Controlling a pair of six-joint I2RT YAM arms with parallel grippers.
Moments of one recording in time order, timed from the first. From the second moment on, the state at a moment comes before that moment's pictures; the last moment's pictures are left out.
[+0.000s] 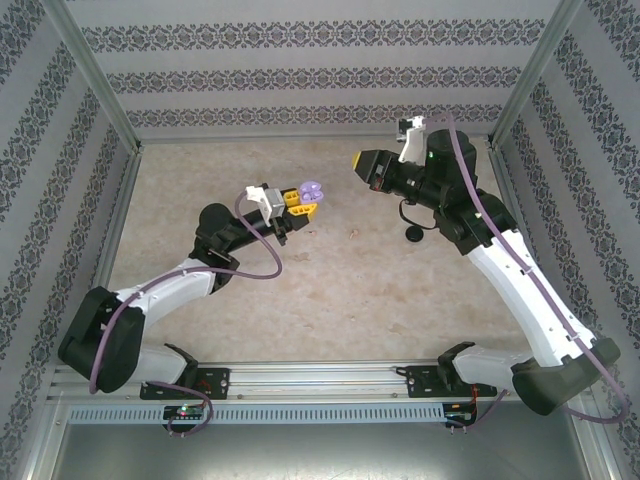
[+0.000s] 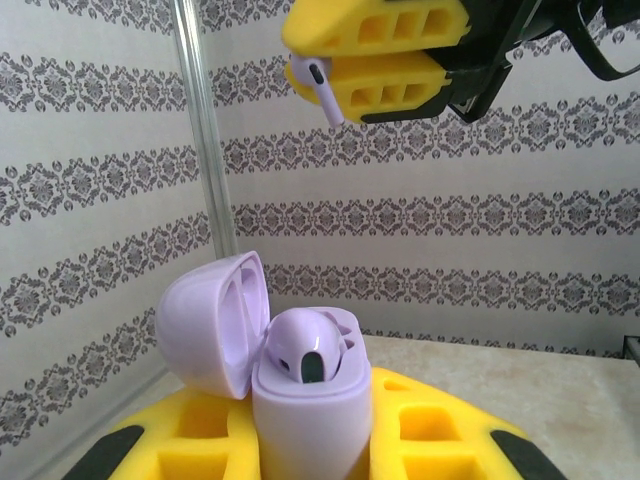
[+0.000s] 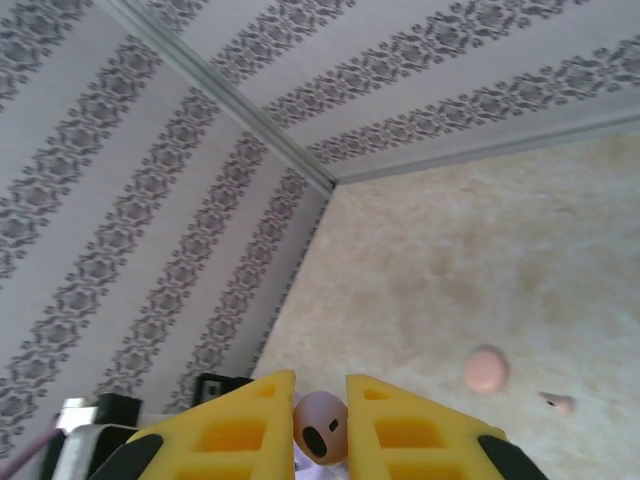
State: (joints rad) left arm -0.48 1.37 0.71 0.92 0.65 -0.03; right arm 0.46 1.22 1.41 -0.44 -0.36 0.71
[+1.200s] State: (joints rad) left arm -0.49 1.44 0.79 0.98 0.68 -0.09; right arm 0.57 1.22 1.15 -0.08 -0.45 0.93
